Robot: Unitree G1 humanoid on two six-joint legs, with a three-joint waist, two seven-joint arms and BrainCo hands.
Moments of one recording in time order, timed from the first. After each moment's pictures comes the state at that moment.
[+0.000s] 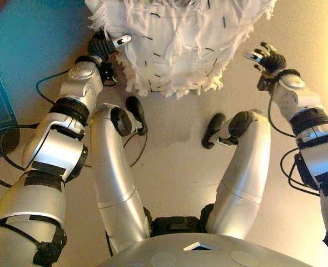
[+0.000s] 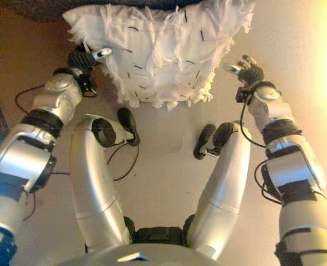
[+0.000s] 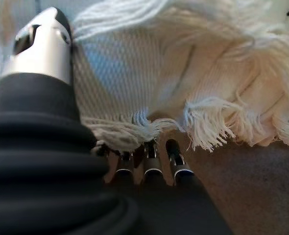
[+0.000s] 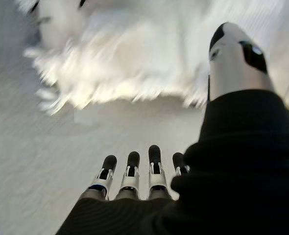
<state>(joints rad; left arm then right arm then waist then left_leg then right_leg) -1.10 0.55 -0.53 1.06 -0.83 -0.03 -0.02 -1.00 -0.66 0.44 1.03 0.80 0.11 -0.01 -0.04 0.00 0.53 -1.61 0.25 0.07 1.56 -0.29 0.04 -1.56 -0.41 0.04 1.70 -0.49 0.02</state>
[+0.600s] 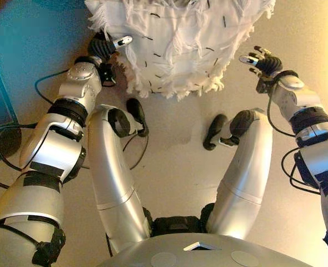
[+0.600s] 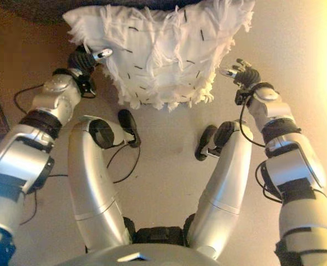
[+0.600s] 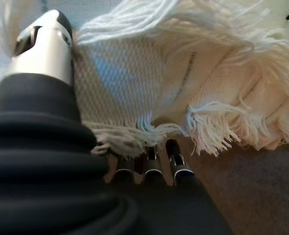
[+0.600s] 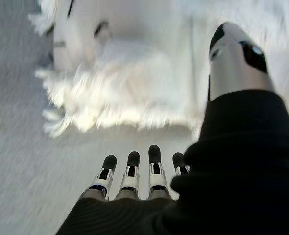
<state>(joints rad) -1.10 0.56 -0.61 1.03 -0.88 -0.06 -0.05 -1.03 -0.64 0.53 1.00 0.80 0.11 0.10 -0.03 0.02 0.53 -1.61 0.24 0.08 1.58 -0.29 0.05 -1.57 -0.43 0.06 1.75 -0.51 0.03</state>
